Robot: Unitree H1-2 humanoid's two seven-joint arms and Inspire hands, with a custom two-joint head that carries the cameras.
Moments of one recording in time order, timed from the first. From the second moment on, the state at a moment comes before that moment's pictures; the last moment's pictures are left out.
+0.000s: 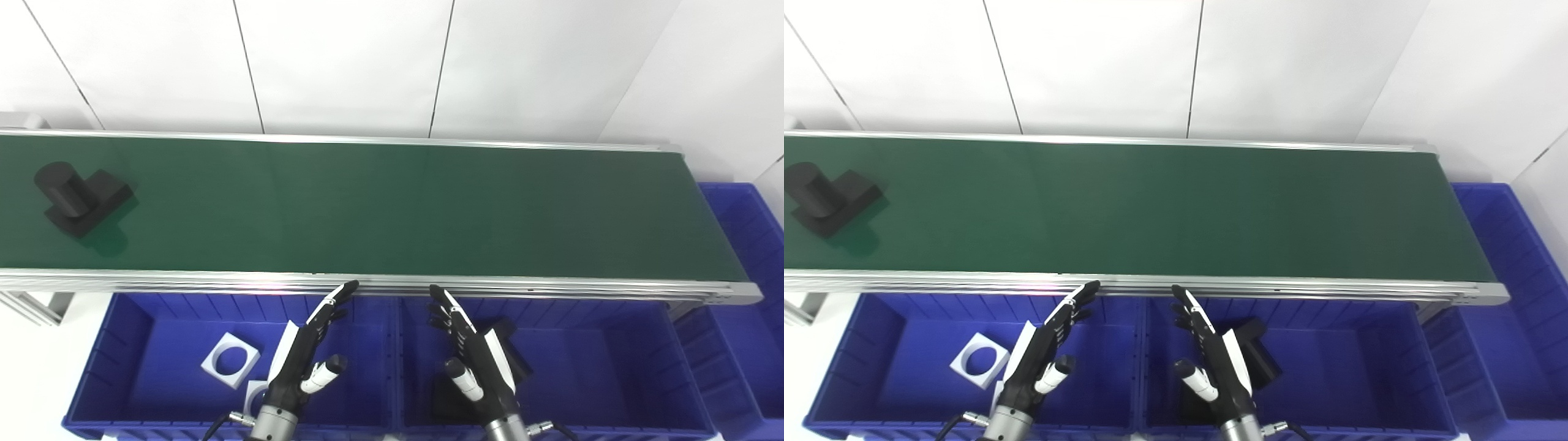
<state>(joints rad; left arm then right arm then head) 0.10 0.15 -0.57 0.30 0.10 -0.46 0.29 0.17 -0.14 0.43 0.24 -0.11 -0.42 -0.21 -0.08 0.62</state>
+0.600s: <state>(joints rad) 0.07 0.12 -0.63 0.37 0.12 -0.46 0.35 0.17 -0.17 0.41 0.28 -0.10 -0.42 -0.21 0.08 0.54</state>
